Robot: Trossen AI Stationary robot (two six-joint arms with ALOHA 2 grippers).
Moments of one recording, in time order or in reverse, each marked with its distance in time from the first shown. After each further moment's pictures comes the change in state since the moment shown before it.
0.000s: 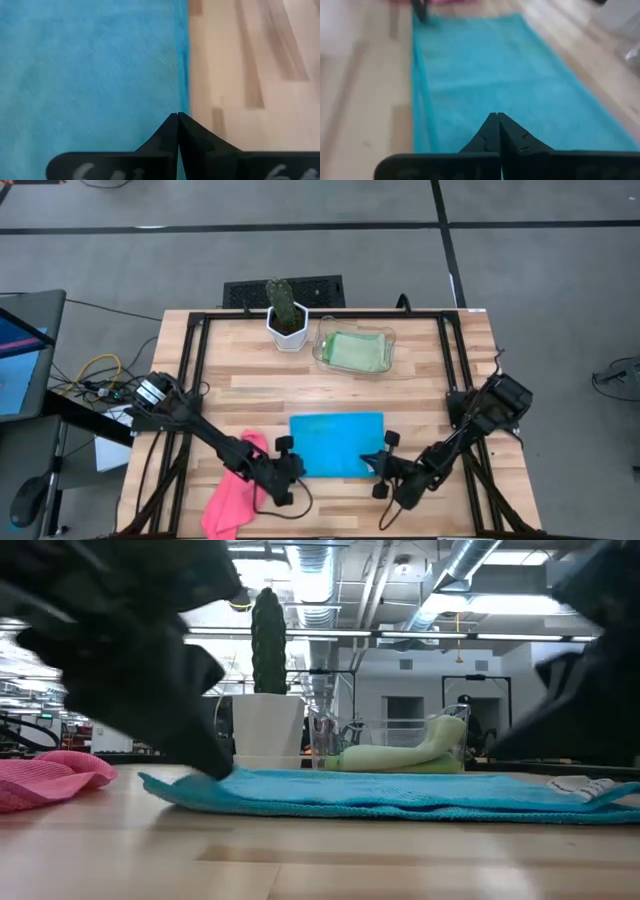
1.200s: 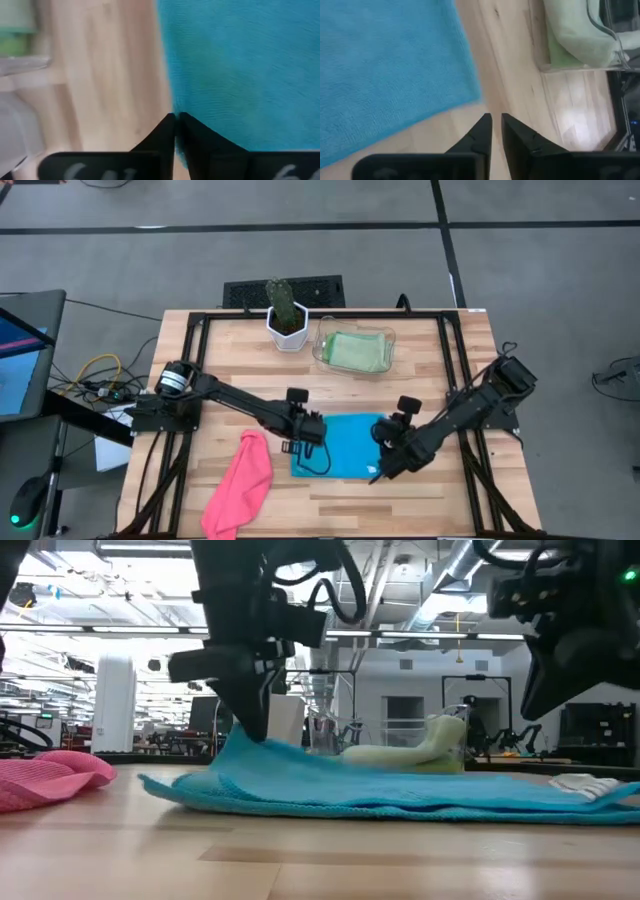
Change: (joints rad) left arm 0.348 0.089 0.460 -0.943 0.024 0.389; right arm -0.218 -0.141 0.354 -1.353 -0.296 0.266
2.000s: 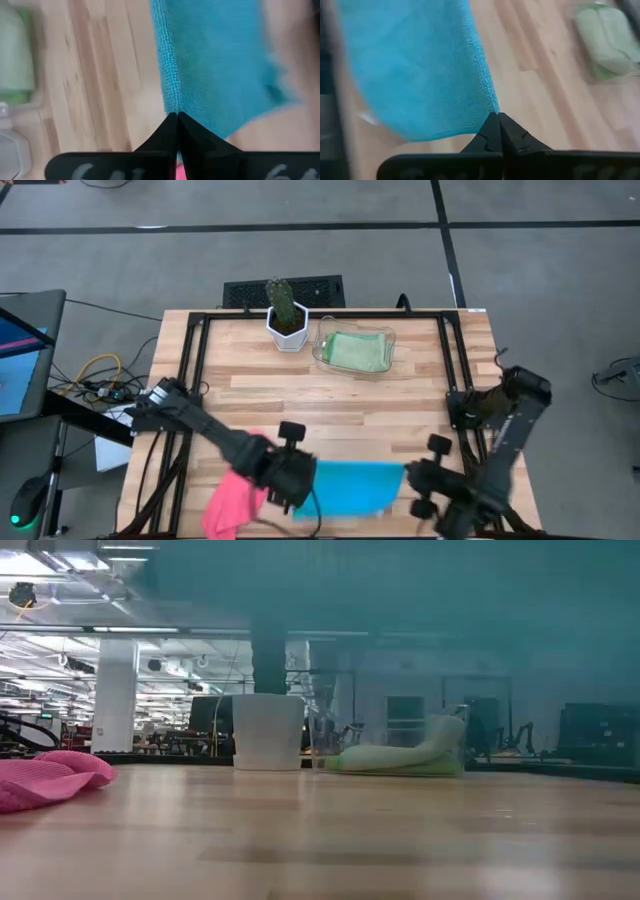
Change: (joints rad) left arm -0.310 0.005 0.546 -0.382 0.065 -0.189; right arm 0.424 0.000 0.444 -0.283 0.009 0.376
